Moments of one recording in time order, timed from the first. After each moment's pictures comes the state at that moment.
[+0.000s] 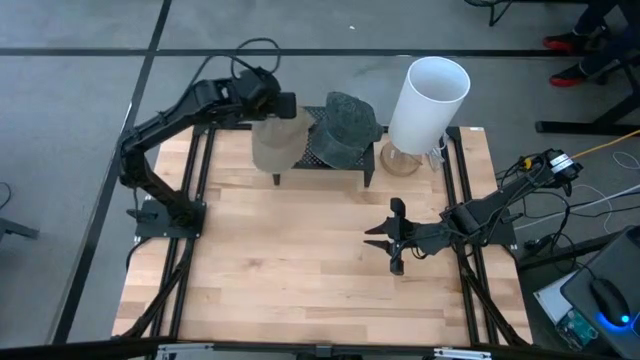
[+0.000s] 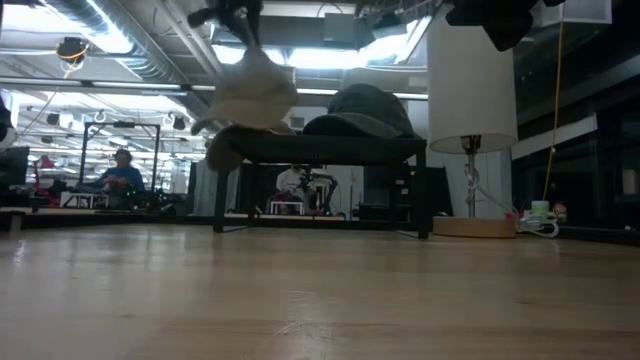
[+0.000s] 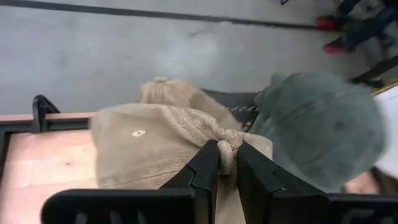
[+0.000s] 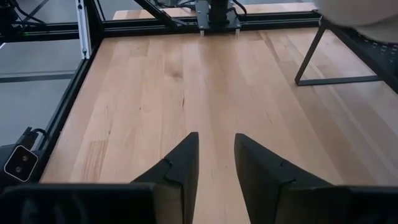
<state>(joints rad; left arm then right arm) 0.44 1.53 1.87 -1.18 -0.48 -0.94 0.52 1.13 0.79 -0.16 0.53 0.31</state>
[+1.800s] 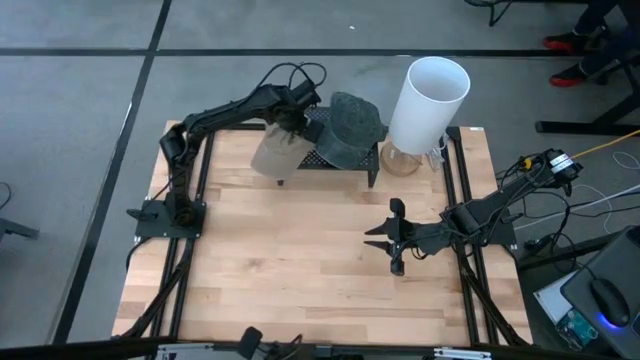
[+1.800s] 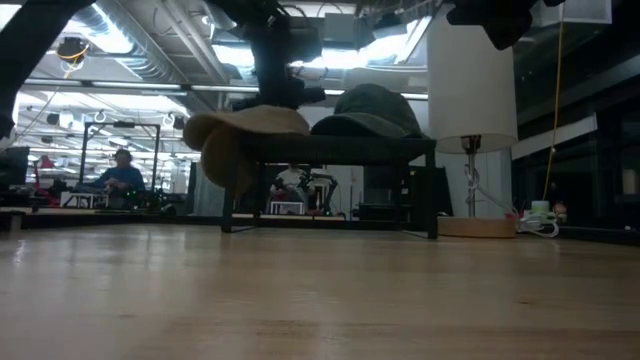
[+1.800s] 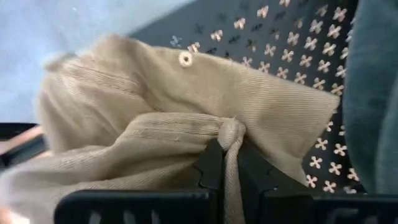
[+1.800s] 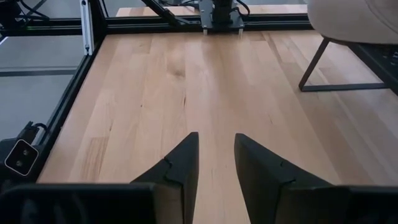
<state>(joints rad) 0.57 1.91 1.80 -1.06 -0.23 -0.51 0.52 1.13 0.79 -0.16 0.52 0.28</state>
